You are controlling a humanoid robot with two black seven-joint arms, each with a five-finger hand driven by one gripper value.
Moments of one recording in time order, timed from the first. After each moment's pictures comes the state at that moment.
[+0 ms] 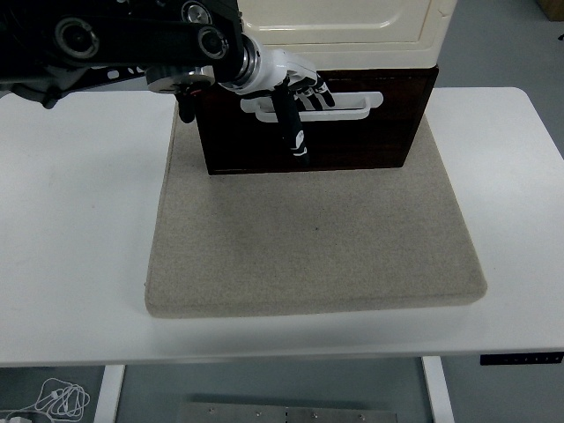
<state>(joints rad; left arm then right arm) -1.93 0.31 0.41 -1.30 0.18 -0.06 0.43 -0.05 0.00 0.13 0.15 -0.15 0.22 -0.01</state>
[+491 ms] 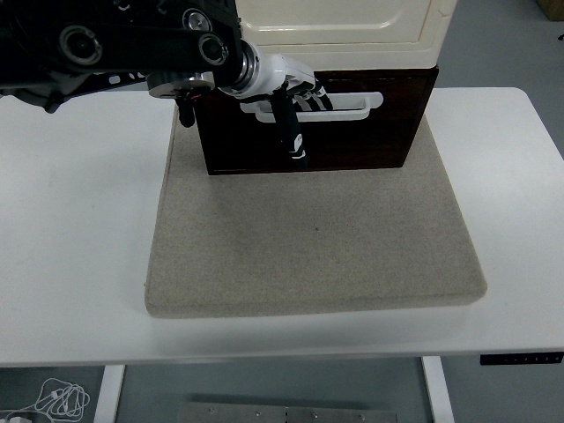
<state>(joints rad) -1.91 0.31 0.41 -1.30 0.19 -0.06 0.43 -0.05 0.00 0.13 0.15 -0.15 0.22 -0.01</state>
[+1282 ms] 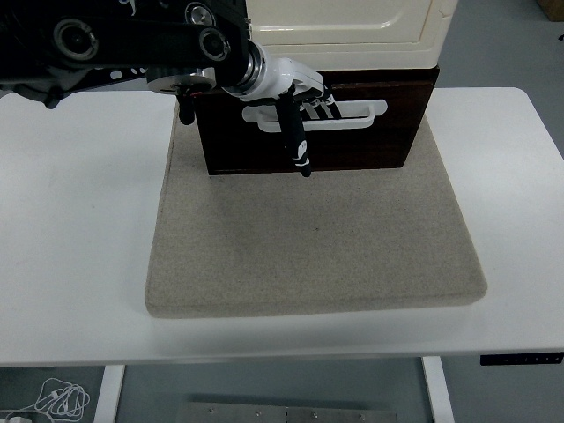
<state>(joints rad) -1.93 0.31 0.40 -1.31 0.19 -0.14 0.42 -0.05 0.00 0.13 0.15 -0.15 0.22 -0.01</state>
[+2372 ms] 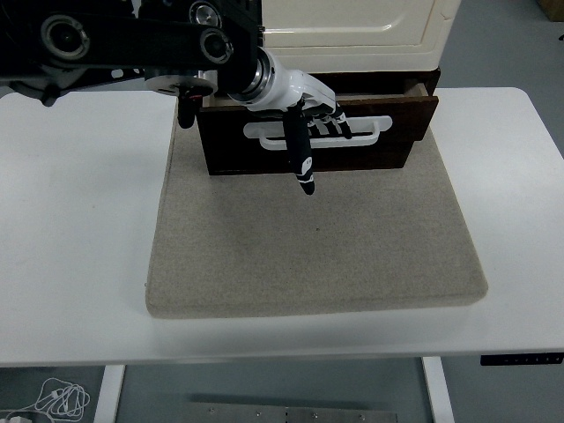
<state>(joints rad) -1.97 0.31 0.39 -1.37 0.19 -0.21 0.43 -0.05 0.00 0.13 0.15 -0.15 0.22 -0.01</state>
